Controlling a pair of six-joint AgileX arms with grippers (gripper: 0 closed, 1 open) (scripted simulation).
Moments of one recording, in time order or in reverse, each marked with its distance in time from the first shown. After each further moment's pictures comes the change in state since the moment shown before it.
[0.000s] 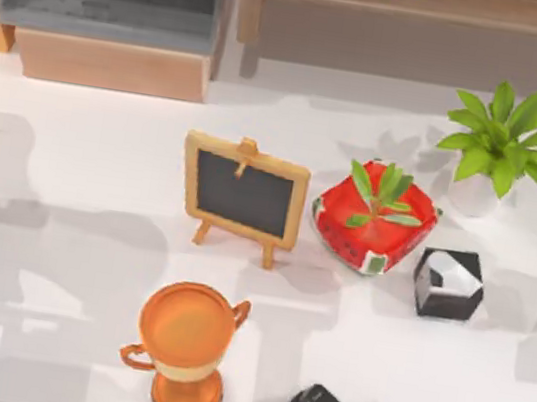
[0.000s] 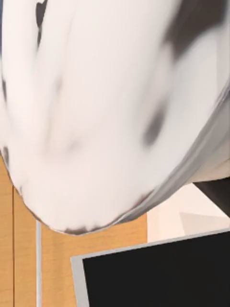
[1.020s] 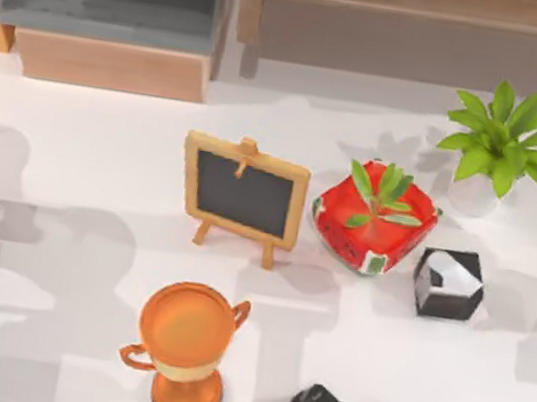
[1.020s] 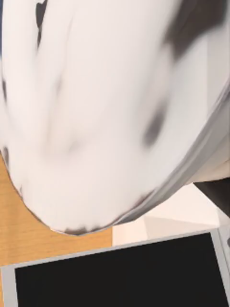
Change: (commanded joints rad) left arm -0.001 0.222 -0.053 0.239 0.001 -0.002; right arm 0.000 0.000 0.000 0.000 0.000 0.000
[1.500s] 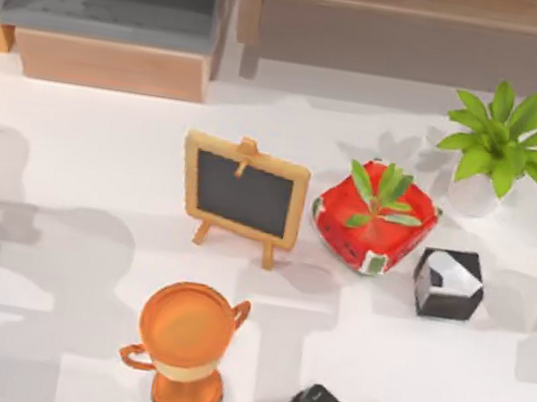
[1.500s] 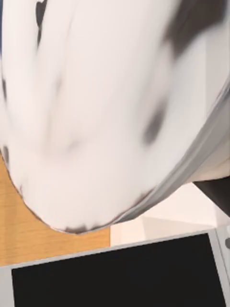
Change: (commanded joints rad) left arm 0.000 0.000 0.000 0.000 0.000 0.000; right arm 0.000 0.000 0.000 0.000 0.000 0.000
